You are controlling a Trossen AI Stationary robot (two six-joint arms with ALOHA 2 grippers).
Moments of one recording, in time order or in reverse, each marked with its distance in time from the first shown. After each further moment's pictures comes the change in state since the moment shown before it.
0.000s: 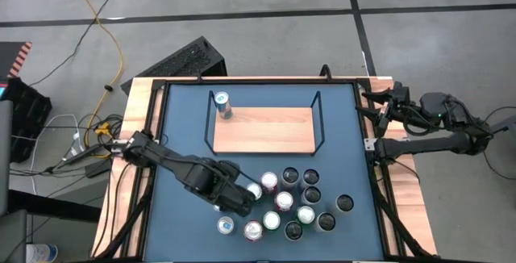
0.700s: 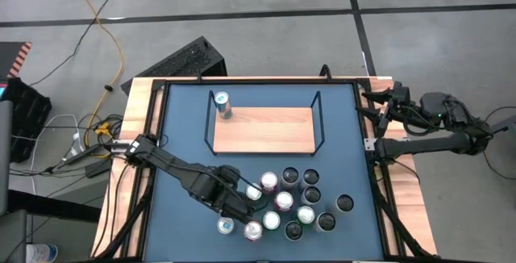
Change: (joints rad) left arm -0.019 0.026 -0.014 -0.022 -0.017 -0.039; right arm 0.000 0.000 0.000 0.000 0.000 -0.019
